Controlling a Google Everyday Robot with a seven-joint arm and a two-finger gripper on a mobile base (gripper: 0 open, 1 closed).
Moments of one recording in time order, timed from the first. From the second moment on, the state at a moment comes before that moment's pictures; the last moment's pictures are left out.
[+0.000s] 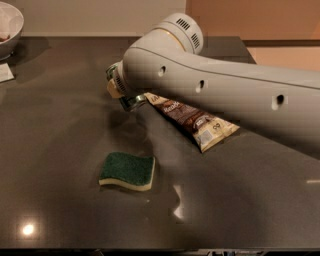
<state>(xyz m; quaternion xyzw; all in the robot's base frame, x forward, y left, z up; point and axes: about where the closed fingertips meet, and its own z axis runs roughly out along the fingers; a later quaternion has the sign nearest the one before) 0.618 0.092 0.901 -0.33 0.84 0.08 0.42</state>
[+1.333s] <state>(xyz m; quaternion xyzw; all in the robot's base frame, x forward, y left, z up) 0.635 0.129 0.951 -0.36 0.68 0.22 0.60</state>
